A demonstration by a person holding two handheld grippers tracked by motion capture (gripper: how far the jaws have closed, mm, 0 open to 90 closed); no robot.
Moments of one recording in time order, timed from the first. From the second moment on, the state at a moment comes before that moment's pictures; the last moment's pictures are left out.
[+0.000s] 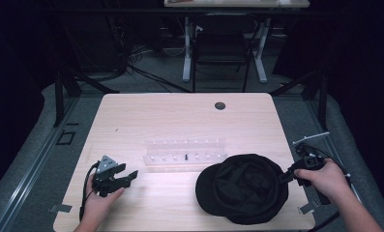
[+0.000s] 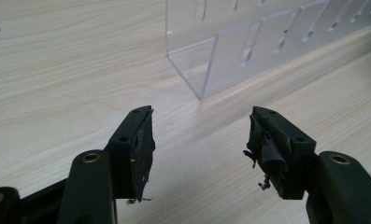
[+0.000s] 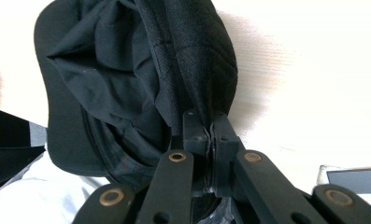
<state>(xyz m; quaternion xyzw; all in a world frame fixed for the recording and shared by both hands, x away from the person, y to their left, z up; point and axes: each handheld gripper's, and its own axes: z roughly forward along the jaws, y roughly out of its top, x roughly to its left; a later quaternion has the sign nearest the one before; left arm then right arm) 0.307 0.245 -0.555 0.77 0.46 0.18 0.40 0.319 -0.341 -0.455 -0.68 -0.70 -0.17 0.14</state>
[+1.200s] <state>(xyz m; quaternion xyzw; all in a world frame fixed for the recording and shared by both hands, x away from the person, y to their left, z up) 0.306 0.245 -0.554 0.77 0.46 0.18 0.40 0.323 -0.298 -0.366 -0.66 -0.70 -0.20 0.17</state>
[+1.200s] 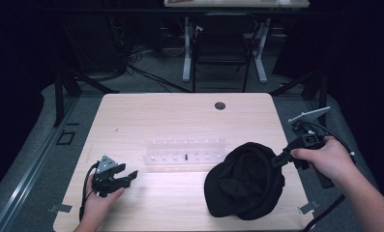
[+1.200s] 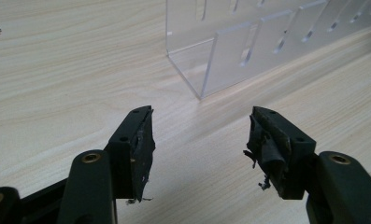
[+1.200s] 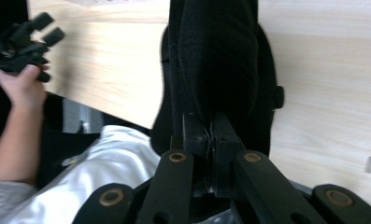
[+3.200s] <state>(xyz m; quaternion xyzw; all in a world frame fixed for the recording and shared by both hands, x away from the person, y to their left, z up) 0.306 0.245 -0.555 0.77 0.46 0.18 0.40 0.333 -0.281 -0.308 -0.58 -0.63 -0.41 0.32</state>
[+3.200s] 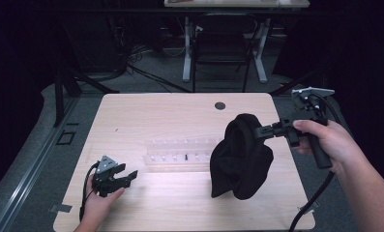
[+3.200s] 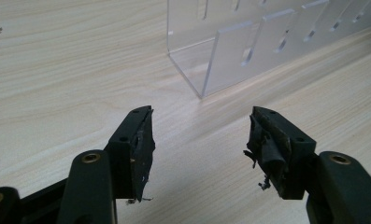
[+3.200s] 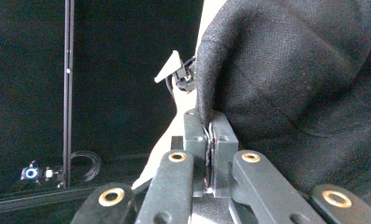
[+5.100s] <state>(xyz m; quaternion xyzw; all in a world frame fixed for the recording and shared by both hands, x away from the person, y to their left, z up) 0.306 0.237 -0.553 0.77 0.45 0.18 0.41 0.419 -0.206 -0.292 -0.56 -0.63 -0.45 0.29</state>
